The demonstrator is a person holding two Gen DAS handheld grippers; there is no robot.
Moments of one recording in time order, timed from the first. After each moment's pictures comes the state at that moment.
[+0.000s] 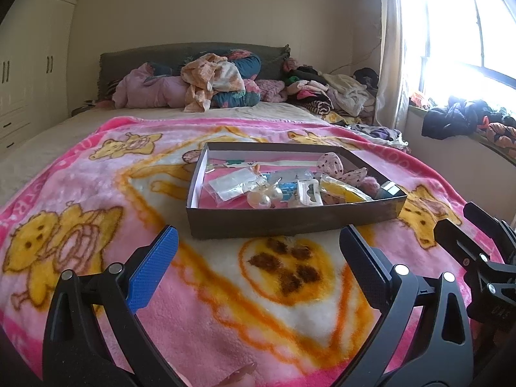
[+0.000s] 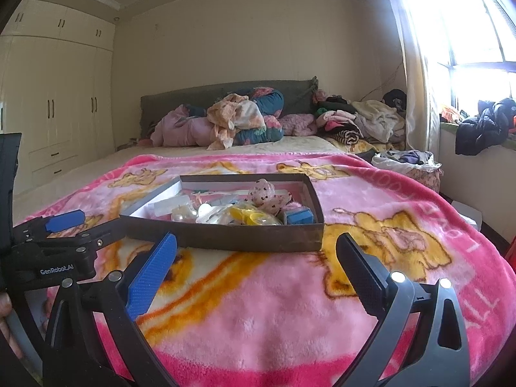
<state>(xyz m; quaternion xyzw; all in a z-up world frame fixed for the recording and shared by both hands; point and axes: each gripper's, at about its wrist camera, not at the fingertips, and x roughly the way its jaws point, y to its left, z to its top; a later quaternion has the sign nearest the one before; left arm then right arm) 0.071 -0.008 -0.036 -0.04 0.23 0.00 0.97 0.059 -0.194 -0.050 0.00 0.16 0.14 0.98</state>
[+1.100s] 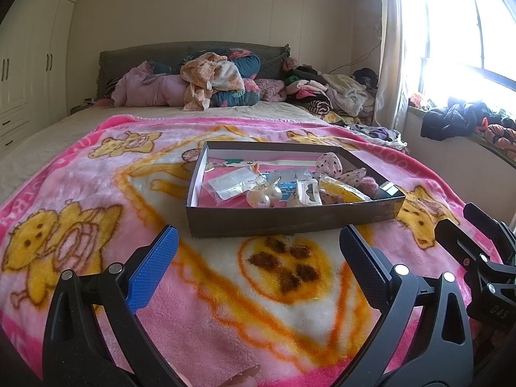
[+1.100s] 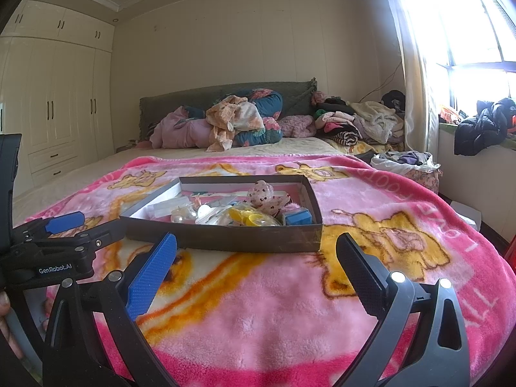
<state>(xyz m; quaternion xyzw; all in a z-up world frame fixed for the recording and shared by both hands) 0.071 -0.010 -0.036 -0.04 0.23 0.00 0.97 0.058 -0.194 -0.050 0.00 0.16 0.14 0.98</state>
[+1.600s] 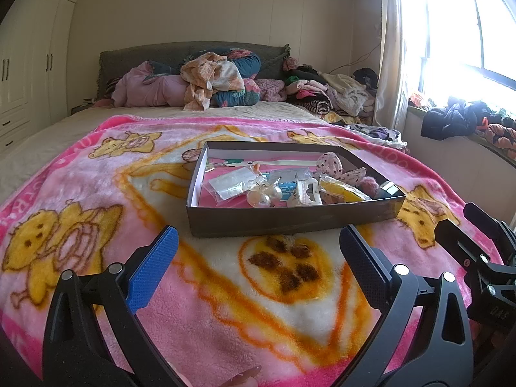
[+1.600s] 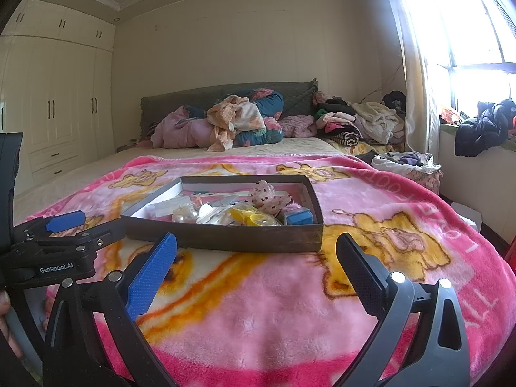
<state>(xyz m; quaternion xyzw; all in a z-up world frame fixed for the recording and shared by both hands) 0.071 -0.009 -0.036 -0.04 0.23 0.00 0.97 0.058 -0.194 -0.050 0.00 0.16 0.14 0.98</state>
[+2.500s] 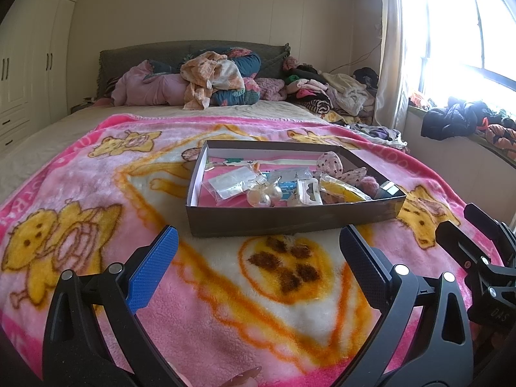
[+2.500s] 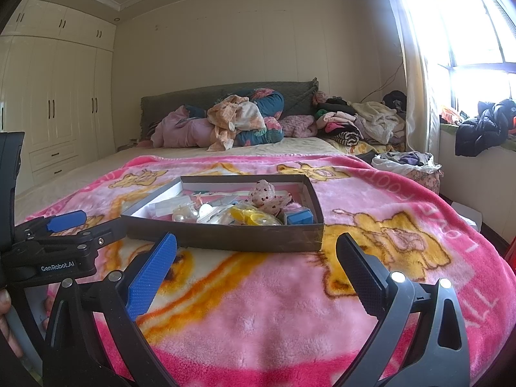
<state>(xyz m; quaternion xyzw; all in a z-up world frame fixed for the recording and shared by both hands) 0.071 -0.009 -0.036 -0.04 0.23 0.00 0.97 0.058 -0.194 -0.051 0.00 0.16 0.14 0.98</state>
